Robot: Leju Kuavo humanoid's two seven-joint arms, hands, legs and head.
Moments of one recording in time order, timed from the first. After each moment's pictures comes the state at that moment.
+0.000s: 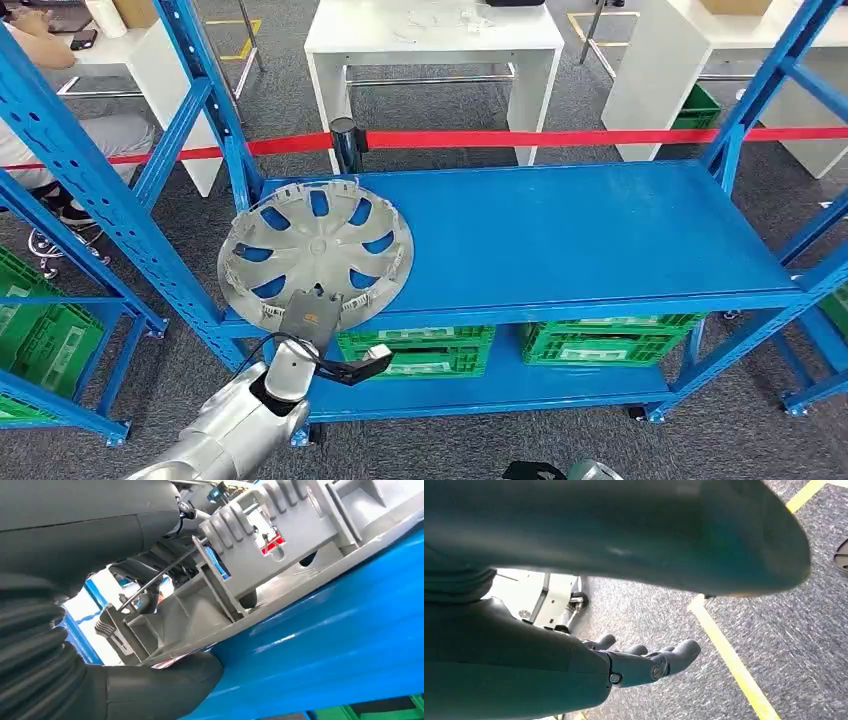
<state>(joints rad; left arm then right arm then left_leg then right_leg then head) -0.72 -0.23 -0.92 -0.24 -1.41 0.14 0.29 -0.21 0.00 -0.45 -0.19 1.03 0.50 0.37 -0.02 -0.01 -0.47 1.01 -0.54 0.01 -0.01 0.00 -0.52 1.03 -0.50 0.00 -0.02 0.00</state>
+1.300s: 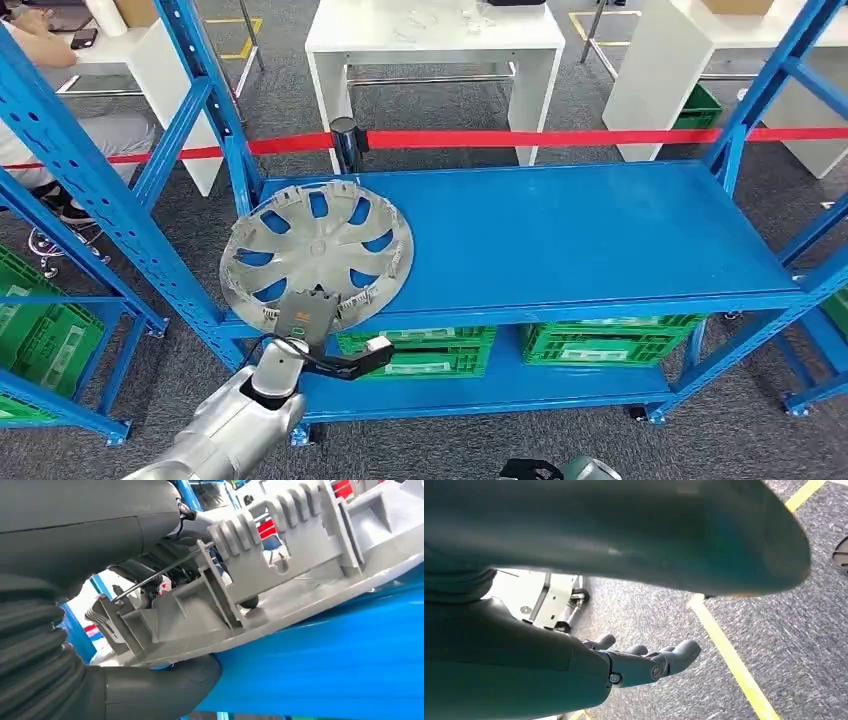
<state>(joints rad) -0.71 -0.24 -0.79 -0.24 -1.29 0.23 0.17 -0.22 0.01 -0.45 -0.19 1.04 0.50 0.37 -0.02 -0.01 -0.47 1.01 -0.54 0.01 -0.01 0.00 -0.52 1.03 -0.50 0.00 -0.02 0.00</state>
